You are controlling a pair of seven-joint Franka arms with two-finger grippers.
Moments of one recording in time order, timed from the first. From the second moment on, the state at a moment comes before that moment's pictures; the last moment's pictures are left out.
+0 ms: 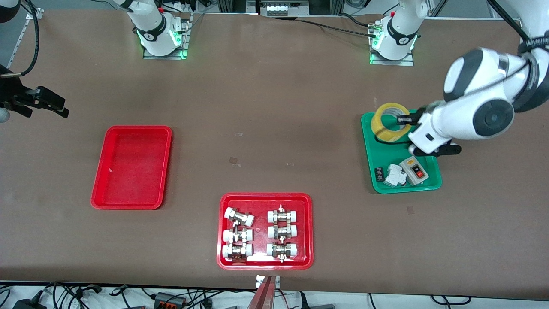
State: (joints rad) left arm 0.19 0.26 -0.47 -1.63 -0.01 1.49 -0.32; right arm -0.05 0.02 0.00 -1.64 0.03 1.68 -0.04
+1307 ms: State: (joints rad) left arm -0.14 0.67 -0.58 -1.43 -0.17 2.27 -0.57; right arm 0.24 0.43 0.04 -1.48 0.65 1.78 -0.08
